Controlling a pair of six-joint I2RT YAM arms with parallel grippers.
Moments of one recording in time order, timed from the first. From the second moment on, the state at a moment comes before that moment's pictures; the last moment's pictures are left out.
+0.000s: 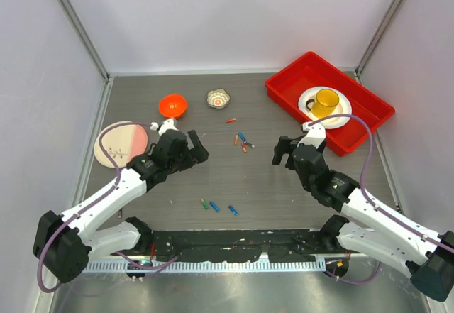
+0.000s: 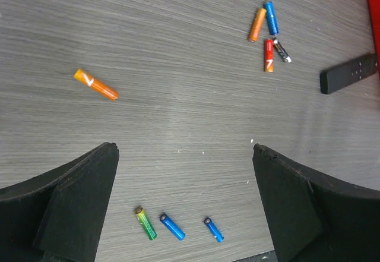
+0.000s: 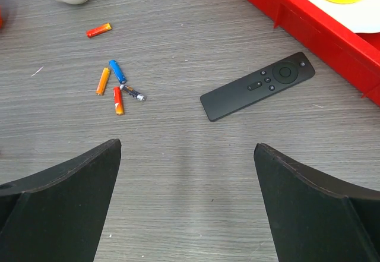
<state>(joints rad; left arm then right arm) -0.62 1.07 0.75 -0.43 -0.22 -0.88 0.75 0.81 0.60 -0.27 0.61 0.49</state>
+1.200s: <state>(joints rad) -0.90 2.14 1.63 -0.28 0.17 0.04 0.75 0.53 0.82 -0.48 0.19 0.49</state>
